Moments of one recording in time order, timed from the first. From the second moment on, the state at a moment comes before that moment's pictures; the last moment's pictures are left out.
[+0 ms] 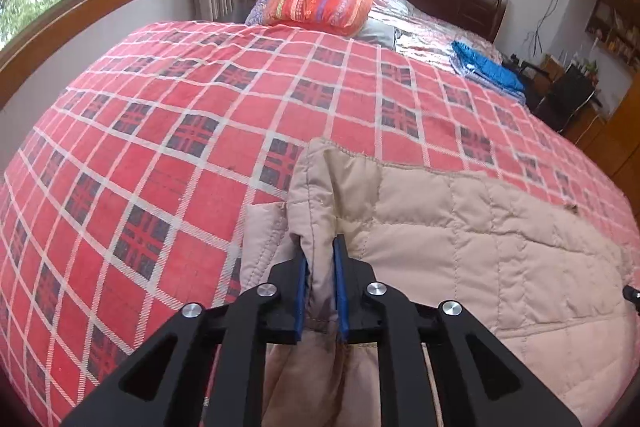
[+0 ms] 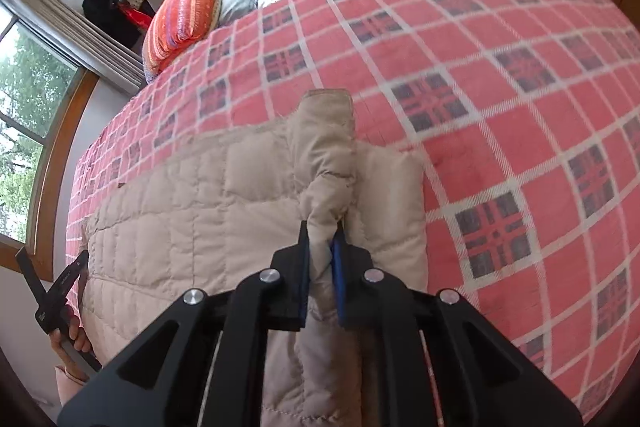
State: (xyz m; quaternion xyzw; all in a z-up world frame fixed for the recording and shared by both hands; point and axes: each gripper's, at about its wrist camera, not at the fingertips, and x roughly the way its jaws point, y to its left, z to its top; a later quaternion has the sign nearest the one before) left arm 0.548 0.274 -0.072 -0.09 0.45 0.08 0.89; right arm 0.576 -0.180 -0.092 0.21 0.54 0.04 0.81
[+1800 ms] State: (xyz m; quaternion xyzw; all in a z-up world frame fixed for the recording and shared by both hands) left arm 0.378 0.303 -0.071 -0.14 0.45 -0.02 0.88; right arm 0.428 -0.177 -0.079 0.18 0.55 0.14 0.80
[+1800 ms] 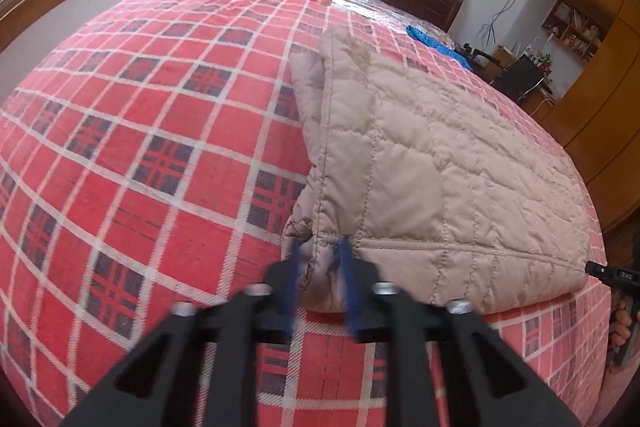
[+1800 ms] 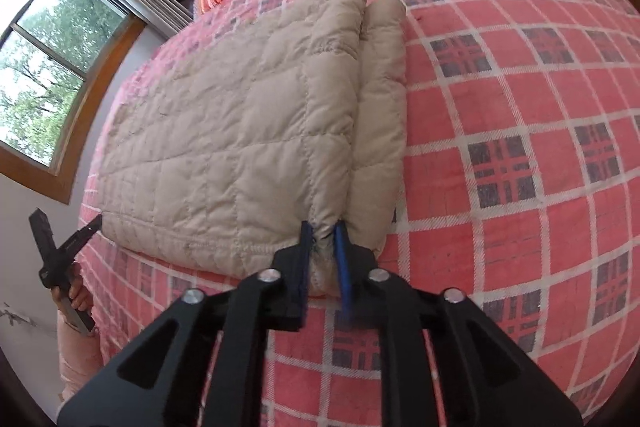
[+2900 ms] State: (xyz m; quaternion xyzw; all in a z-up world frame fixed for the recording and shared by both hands) left arm 0.508 0.359 -0.116 -0.36 0.46 -0.13 0.80; right arm 0.518 -0.217 -0.126 0.34 0.51 0.18 0.77
